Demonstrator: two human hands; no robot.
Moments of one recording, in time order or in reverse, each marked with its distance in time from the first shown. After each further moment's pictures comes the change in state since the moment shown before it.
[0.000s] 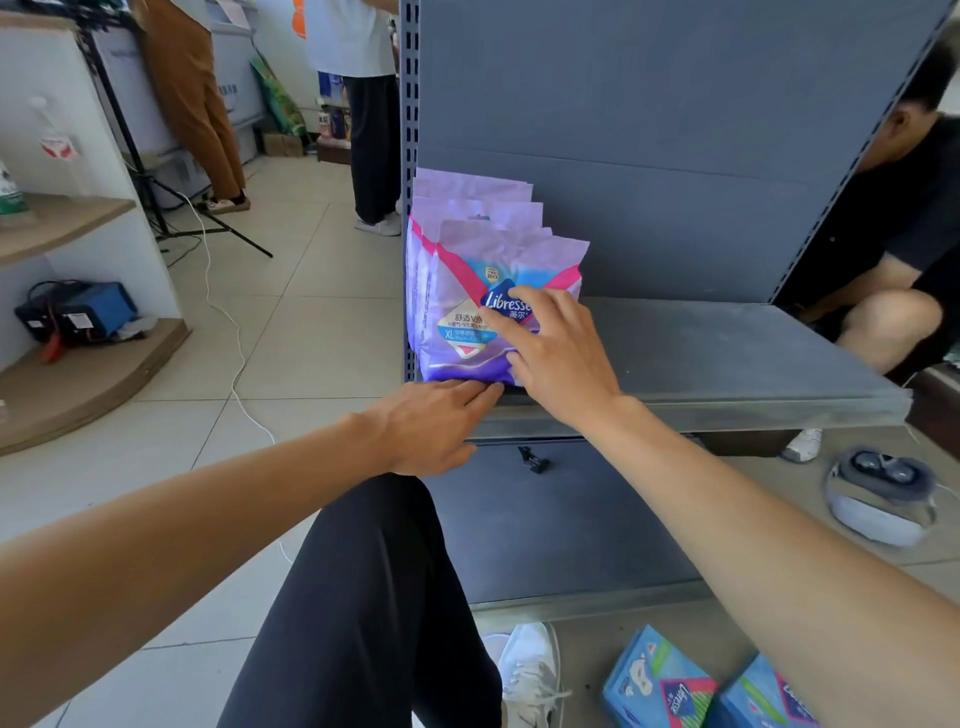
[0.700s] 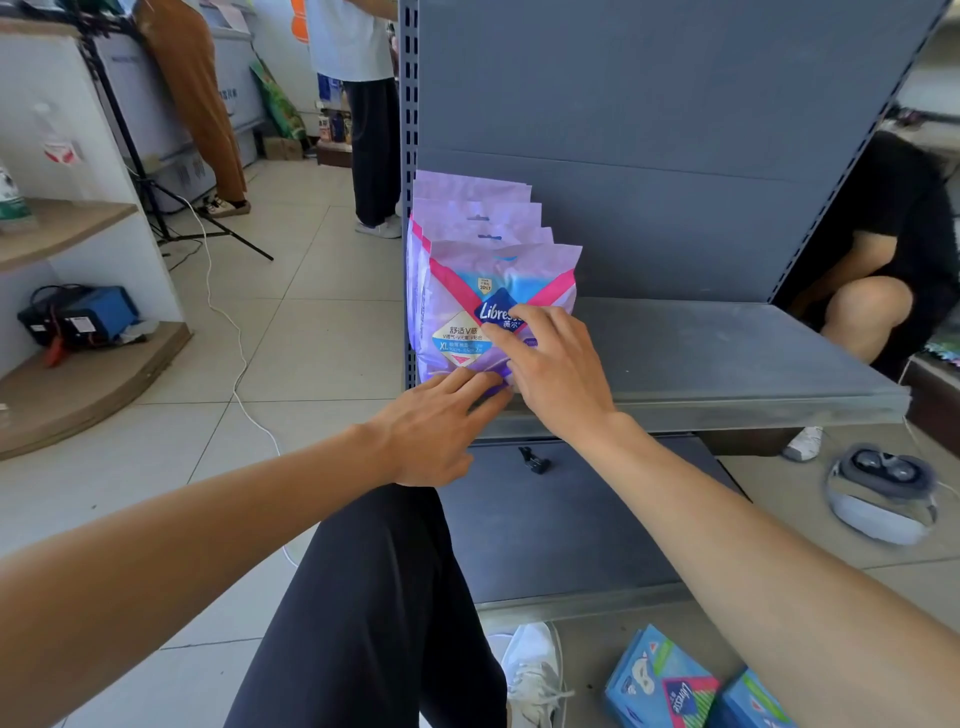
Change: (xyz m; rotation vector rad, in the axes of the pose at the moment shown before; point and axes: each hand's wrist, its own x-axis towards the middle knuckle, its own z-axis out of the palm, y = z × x) left_hand -0.005 0.004 0.007 0.050 0.116 0.066; right_hand -0.010 -0.009 0.005 0.024 -0.023 0.032
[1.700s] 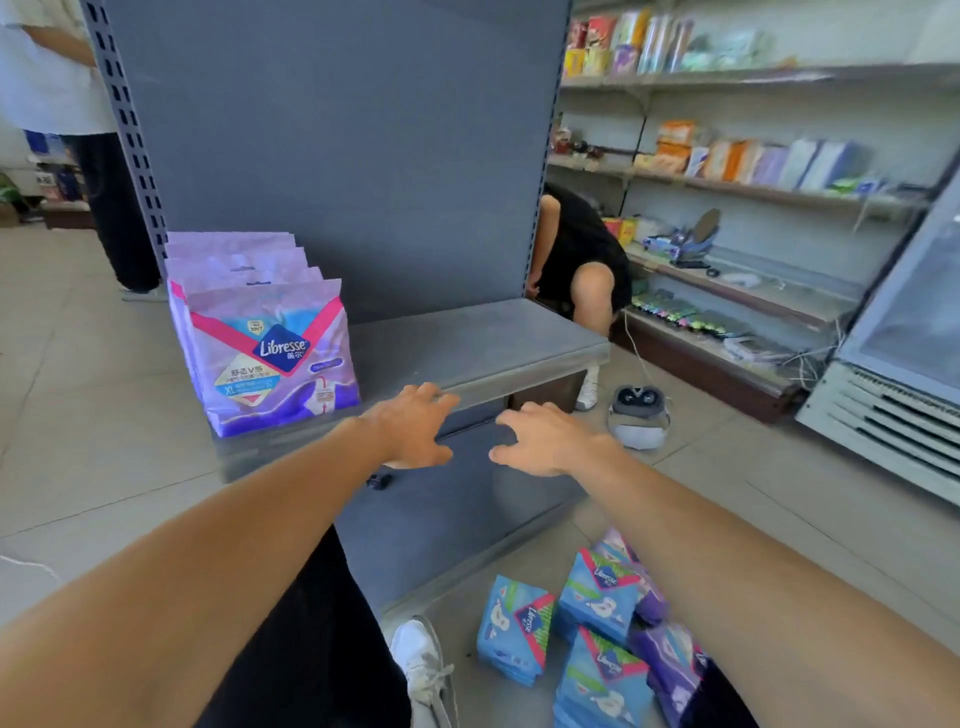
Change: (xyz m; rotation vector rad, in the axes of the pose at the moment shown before) left_hand 0.112 0.116 -0.049 -0.286 -0.196 0.064; right_hand -0.153 0.071 -0.144 0.037 -0.852 0.716
